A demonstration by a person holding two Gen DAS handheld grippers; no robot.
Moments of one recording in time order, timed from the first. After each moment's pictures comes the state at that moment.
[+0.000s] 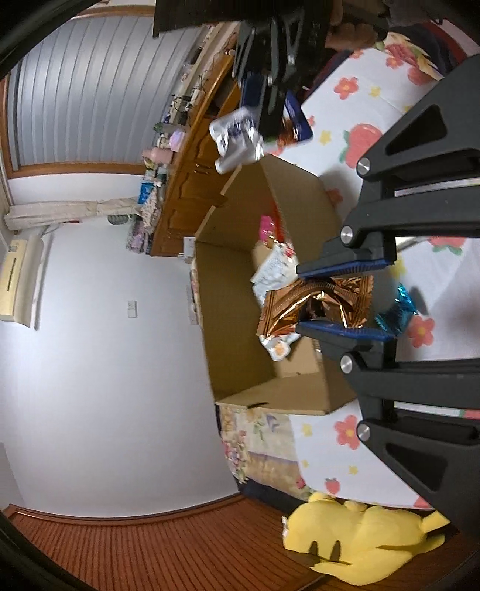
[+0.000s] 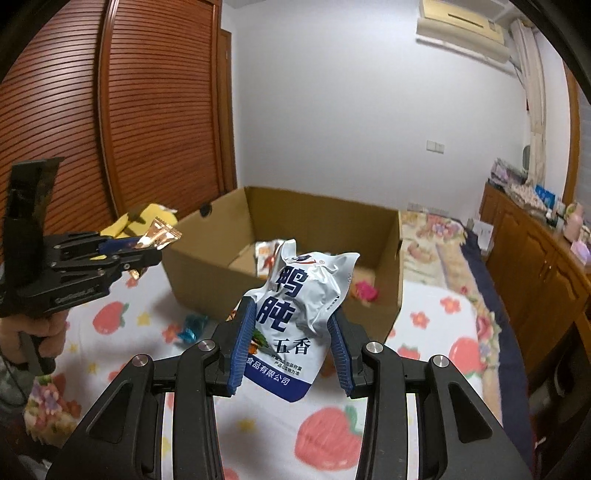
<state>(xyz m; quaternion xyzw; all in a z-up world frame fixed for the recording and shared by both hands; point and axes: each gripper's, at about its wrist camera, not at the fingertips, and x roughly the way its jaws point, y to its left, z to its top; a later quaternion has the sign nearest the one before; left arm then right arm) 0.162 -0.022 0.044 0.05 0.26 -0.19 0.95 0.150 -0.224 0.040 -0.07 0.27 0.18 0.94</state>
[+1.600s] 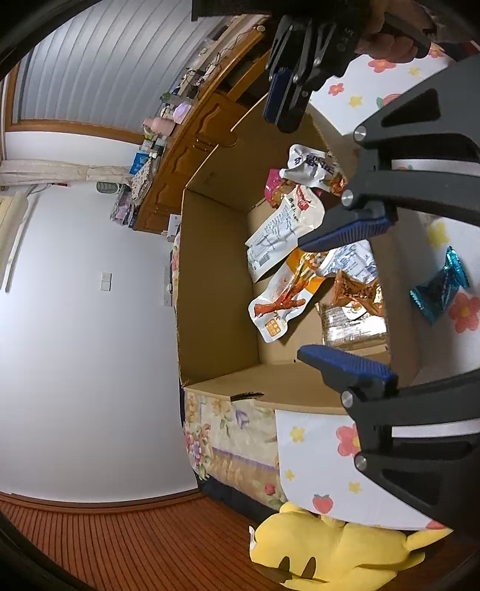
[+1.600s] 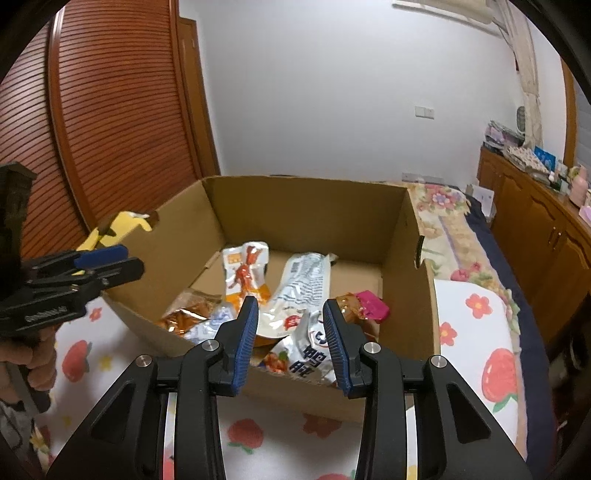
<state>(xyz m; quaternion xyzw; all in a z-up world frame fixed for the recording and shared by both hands) 0.246 -0.009 0.013 -0.01 0.32 -0.16 0.93 0.246 -0.220 0.008 -0.02 0.31 0.16 0.94</state>
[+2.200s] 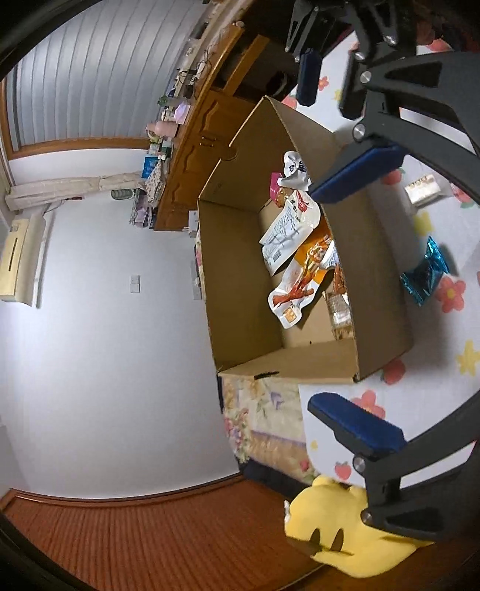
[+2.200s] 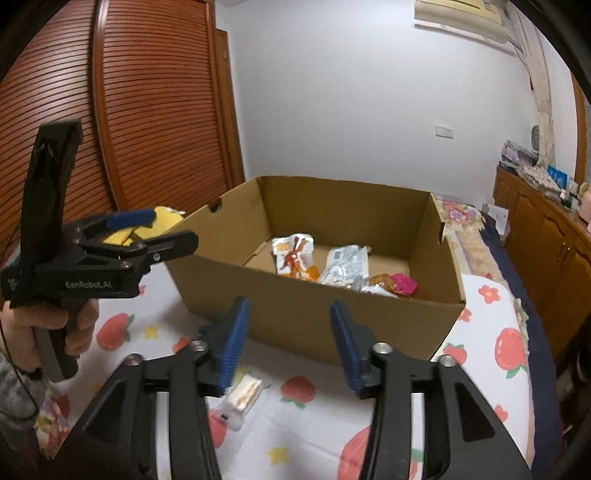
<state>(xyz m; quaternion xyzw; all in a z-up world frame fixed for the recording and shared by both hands) 0.200 -0.007 0.027 0.05 0.25 -0.14 0.96 0.174 -0.195 0.003 -0.03 0.28 0.20 0.94</state>
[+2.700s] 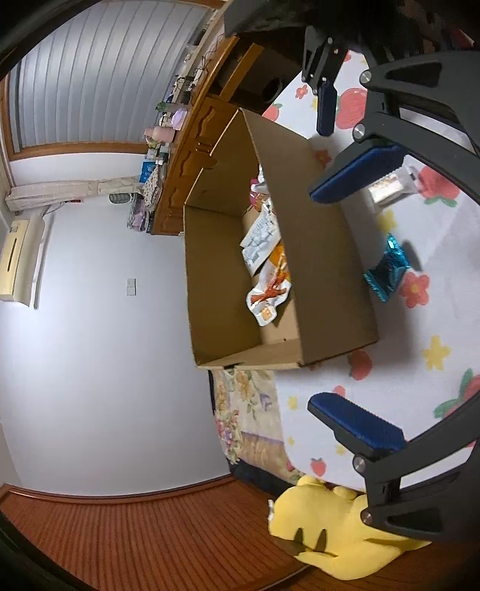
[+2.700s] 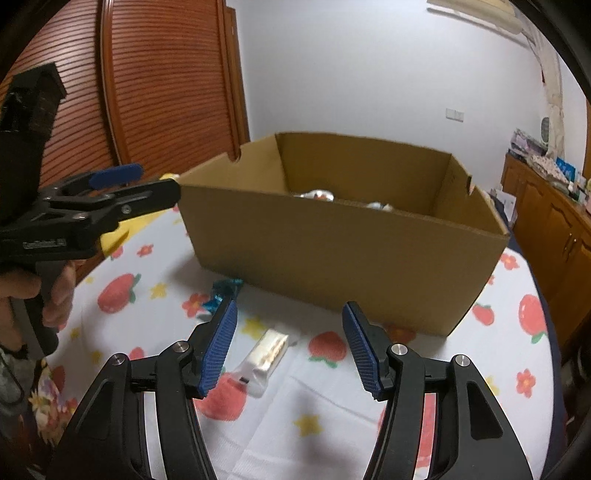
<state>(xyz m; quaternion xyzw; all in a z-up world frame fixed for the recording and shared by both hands) 0.174 0.015 0.009 0.04 0.26 -0.15 0.95 0.160 -0.173 -0.040 -0.05 0.32 0.21 0.92</state>
